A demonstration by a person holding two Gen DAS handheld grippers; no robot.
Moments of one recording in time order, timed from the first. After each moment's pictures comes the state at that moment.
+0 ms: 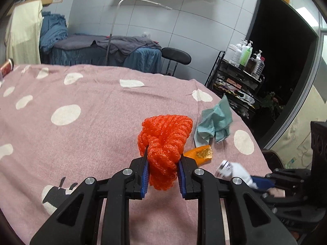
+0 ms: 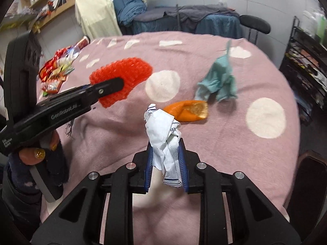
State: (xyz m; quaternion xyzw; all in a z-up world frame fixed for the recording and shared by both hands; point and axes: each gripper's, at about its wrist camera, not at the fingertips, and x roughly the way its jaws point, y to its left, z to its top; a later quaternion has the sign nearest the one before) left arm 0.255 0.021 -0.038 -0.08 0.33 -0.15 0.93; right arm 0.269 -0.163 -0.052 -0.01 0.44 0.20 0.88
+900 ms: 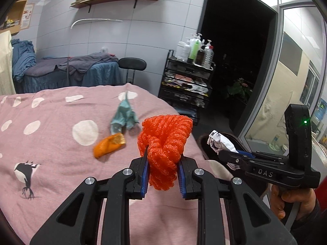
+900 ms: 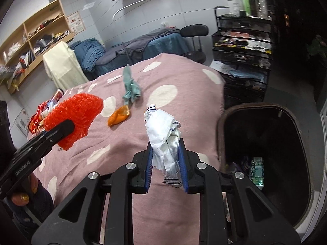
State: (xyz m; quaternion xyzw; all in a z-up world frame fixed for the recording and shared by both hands) left arm 0.157 -0.095 -0.007 -0.03 0.28 -0.25 0.93; right arm 0.170 -0.321 -0.036 0.14 0.37 0.08 0.92
